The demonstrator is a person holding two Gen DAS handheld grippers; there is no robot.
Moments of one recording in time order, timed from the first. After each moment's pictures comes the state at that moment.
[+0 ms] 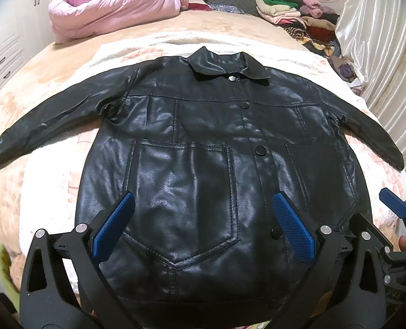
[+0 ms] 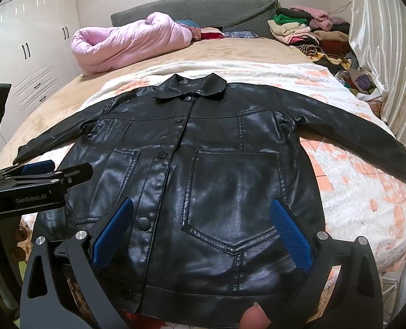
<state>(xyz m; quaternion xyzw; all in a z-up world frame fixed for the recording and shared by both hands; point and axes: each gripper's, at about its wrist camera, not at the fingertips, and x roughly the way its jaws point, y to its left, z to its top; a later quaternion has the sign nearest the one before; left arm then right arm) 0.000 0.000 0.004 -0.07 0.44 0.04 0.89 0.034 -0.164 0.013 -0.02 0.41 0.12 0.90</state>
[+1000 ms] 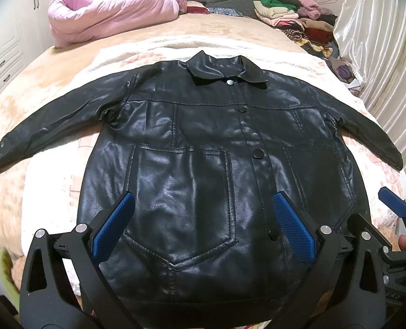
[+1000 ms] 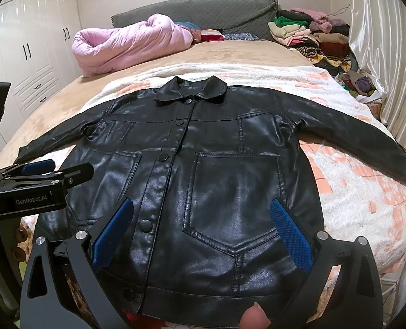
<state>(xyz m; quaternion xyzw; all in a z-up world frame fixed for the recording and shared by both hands) -0.001 -0.001 0.011 -0.07 0.44 0.03 0.90 0.034 -0.162 0.016 -0.02 0.41 0.12 0.90</state>
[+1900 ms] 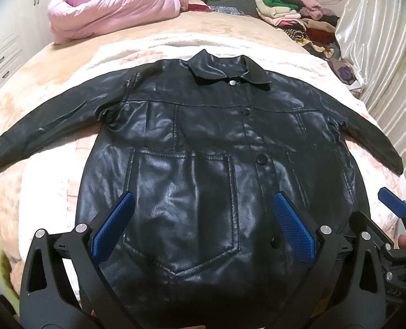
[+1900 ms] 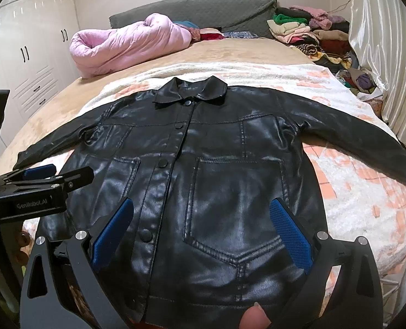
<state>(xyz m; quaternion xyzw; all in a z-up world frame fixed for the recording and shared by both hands) 0.011 0.005 0.010 -0.07 0.44 0.03 0.89 0.051 -0.160 0.018 -0.01 0.41 0.11 0.90</state>
